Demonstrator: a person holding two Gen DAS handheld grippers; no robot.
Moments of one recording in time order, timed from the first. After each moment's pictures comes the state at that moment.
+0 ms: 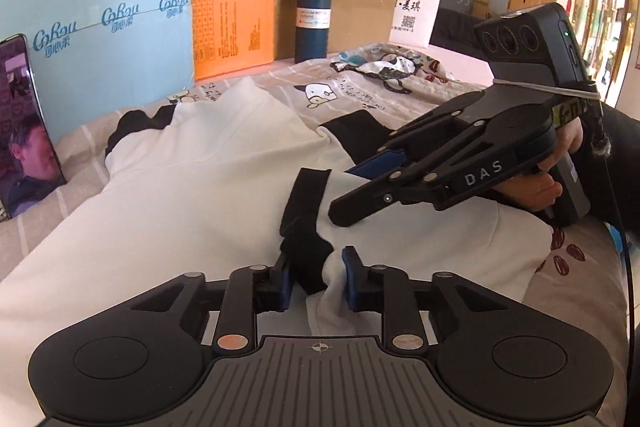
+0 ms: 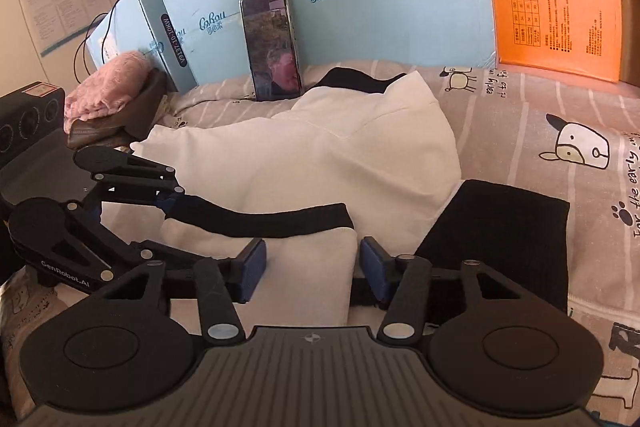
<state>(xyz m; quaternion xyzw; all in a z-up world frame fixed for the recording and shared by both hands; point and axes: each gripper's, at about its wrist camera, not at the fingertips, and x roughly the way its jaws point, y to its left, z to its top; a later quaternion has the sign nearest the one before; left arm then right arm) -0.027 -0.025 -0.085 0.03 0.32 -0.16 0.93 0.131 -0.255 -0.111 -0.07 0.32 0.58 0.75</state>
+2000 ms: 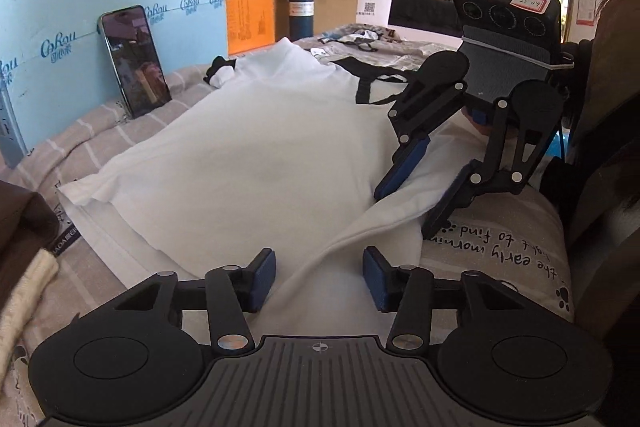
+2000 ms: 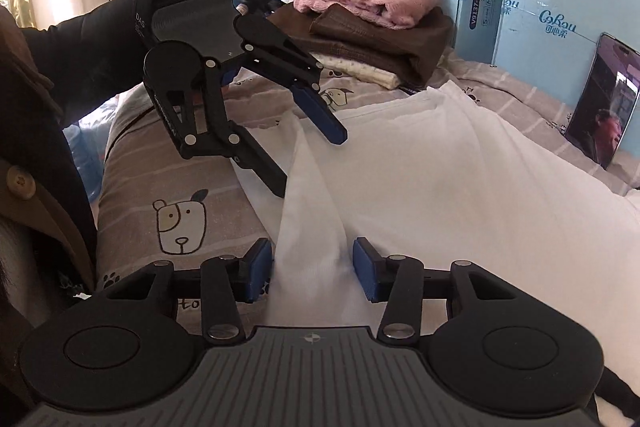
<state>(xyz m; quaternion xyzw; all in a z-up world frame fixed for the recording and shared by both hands) -0.211 0.111 -0.090 0.07 0.31 -0.21 0.92 -0.079 -0.159 -0.100 -0.25 0.23 0.74 0.58</state>
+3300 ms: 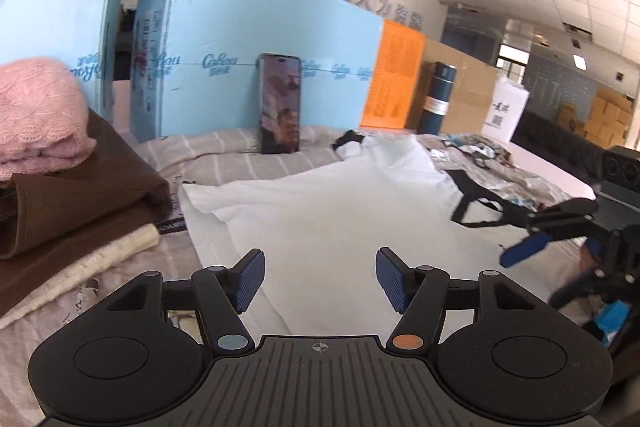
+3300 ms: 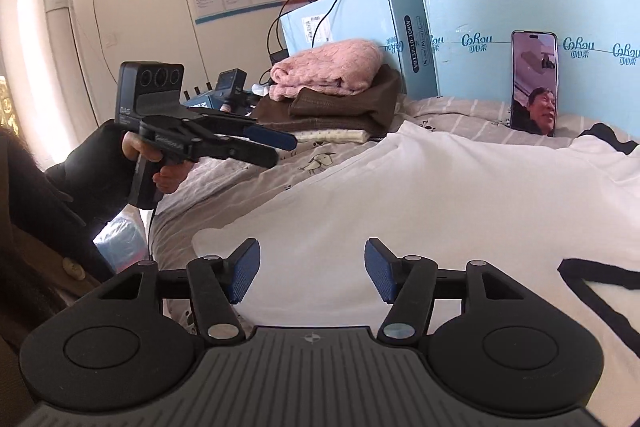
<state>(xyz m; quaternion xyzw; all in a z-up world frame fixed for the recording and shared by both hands) -0.218 0.143 -0.044 -0.11 0.24 0.01 0.96 -0.072 -0.225 -0.073 -0.10 0.23 0.74 0.63</state>
